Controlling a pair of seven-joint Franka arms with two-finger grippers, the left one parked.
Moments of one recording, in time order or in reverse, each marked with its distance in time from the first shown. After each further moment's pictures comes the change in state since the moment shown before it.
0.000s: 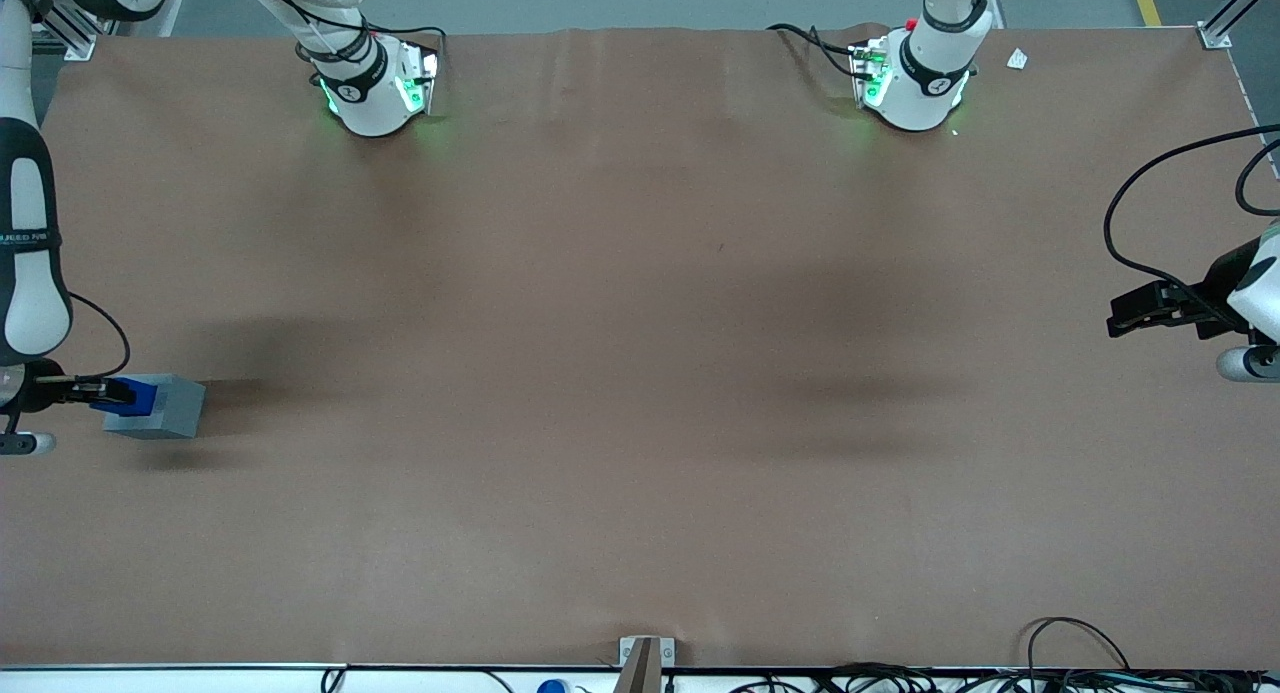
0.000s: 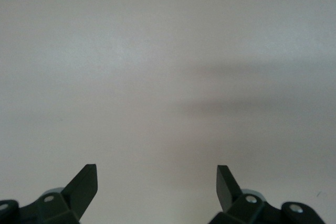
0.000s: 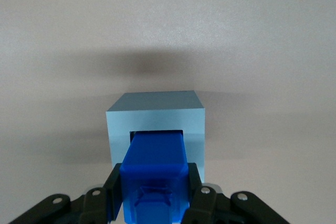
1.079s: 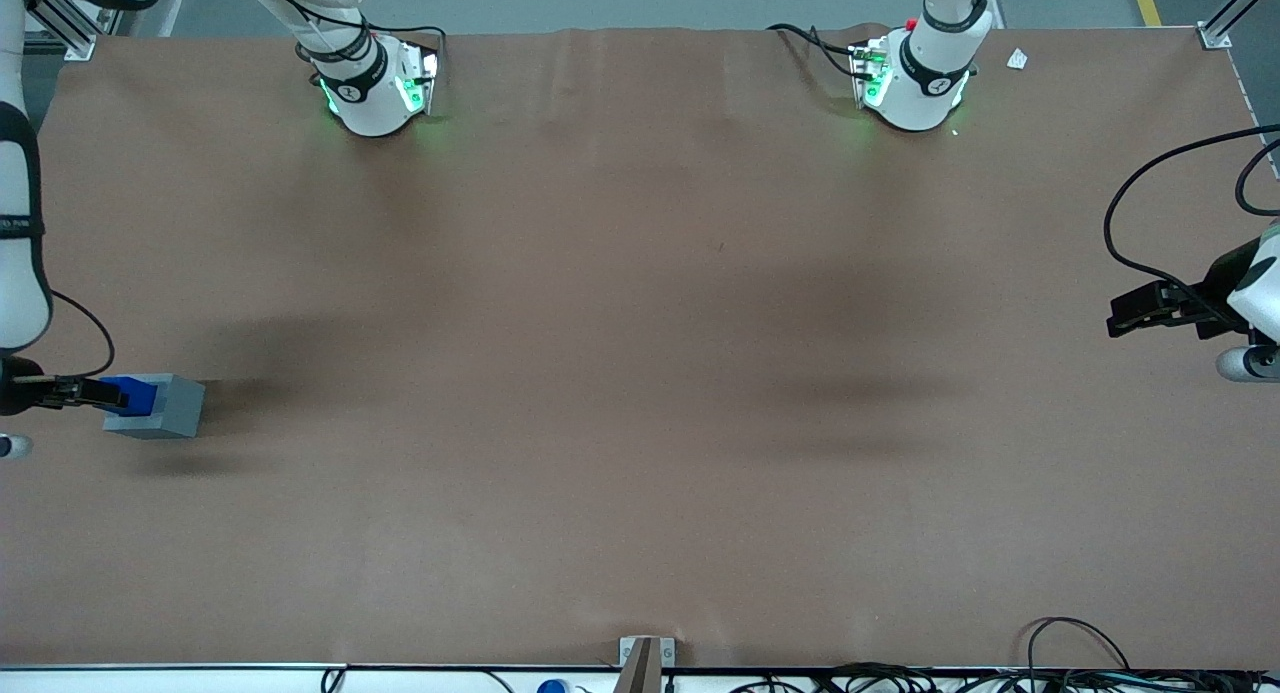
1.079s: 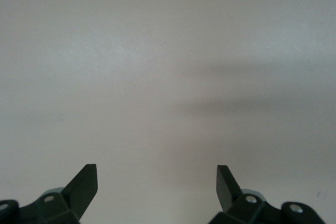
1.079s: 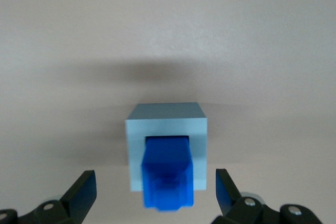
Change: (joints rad) arm 0.006 -0.062 0.020 0.035 0.020 -0.049 0.000
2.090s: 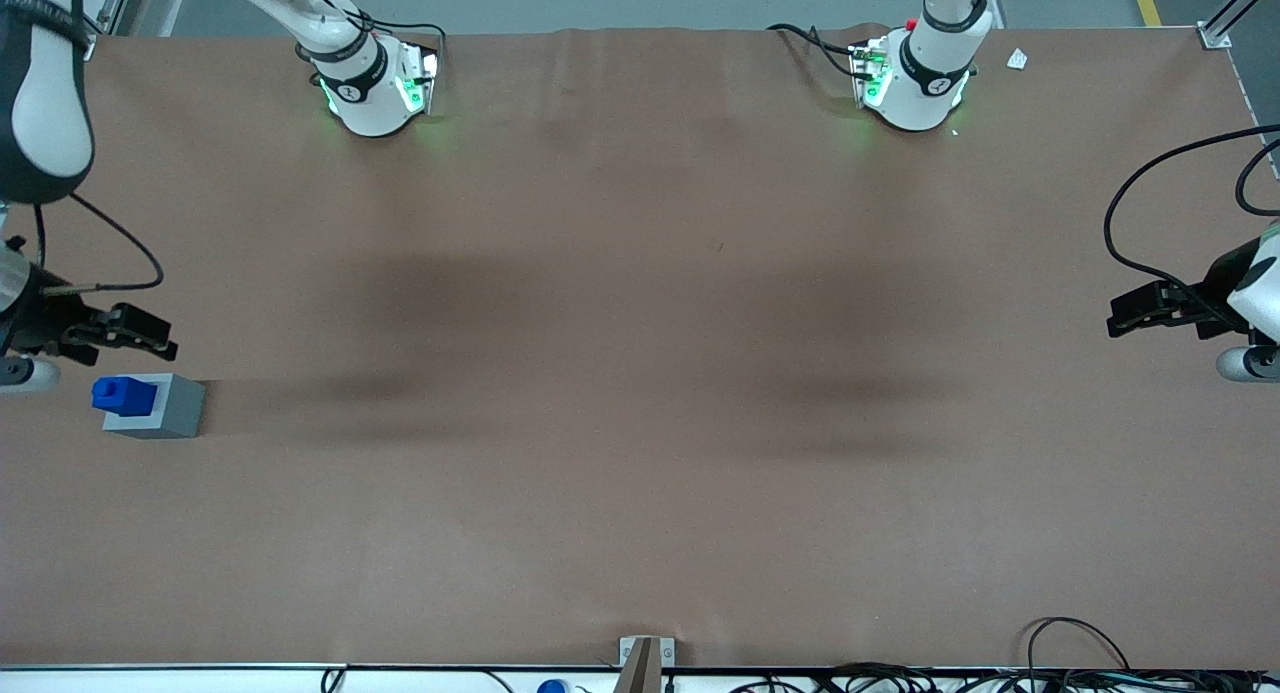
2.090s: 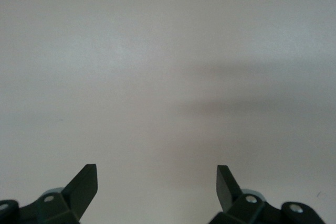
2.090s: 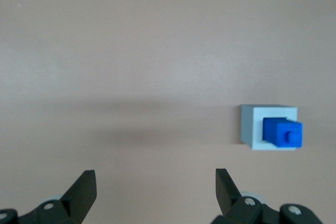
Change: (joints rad) arm 0.302 -0.435 0.012 -0.189 0.029 -0.112 0.288
